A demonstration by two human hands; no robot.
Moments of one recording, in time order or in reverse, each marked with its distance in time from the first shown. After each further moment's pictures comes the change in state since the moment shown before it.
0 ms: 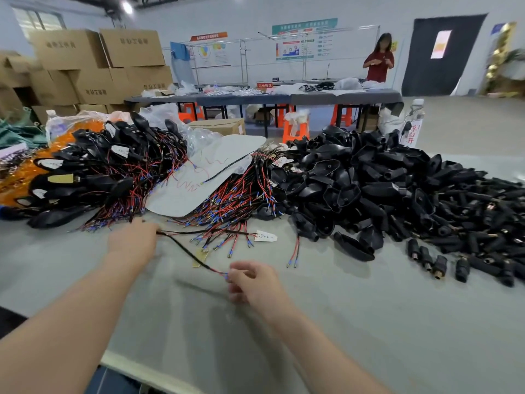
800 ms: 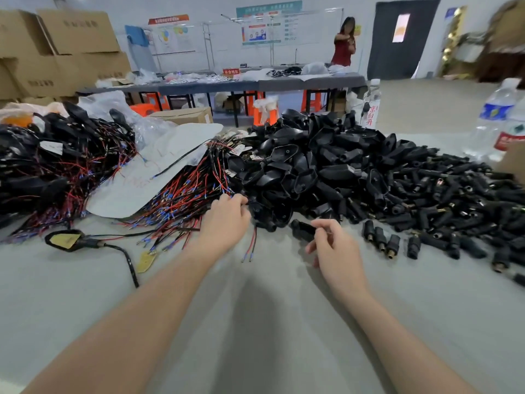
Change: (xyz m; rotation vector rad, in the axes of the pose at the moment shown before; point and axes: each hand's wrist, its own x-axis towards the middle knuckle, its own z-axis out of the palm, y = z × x) left_hand -0.029 0.243 -0.026 -0.618 0.091 0.409; right_hand -0.013 -0.004 -0.187 -0.434 0.600 -0.353
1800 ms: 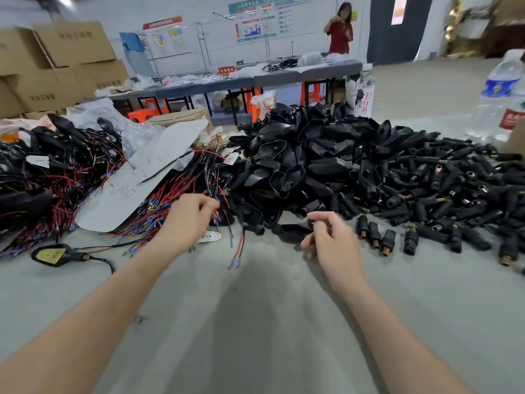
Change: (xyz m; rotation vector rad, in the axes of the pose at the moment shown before) left_hand 0.003 -0.014 -0.032 -0.161 0.082 -0.042; right_hand 0.018 0.003 -0.011 0.222 0.011 0.105
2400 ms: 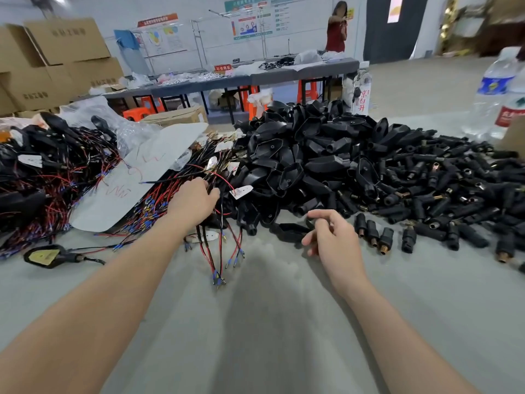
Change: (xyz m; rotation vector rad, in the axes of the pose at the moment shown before) left_hand 0.046 0.004 0.012 0.262 -0.062 -0.102; right_hand 0.003 0.002 -0.002 0.095 0.012 0.033
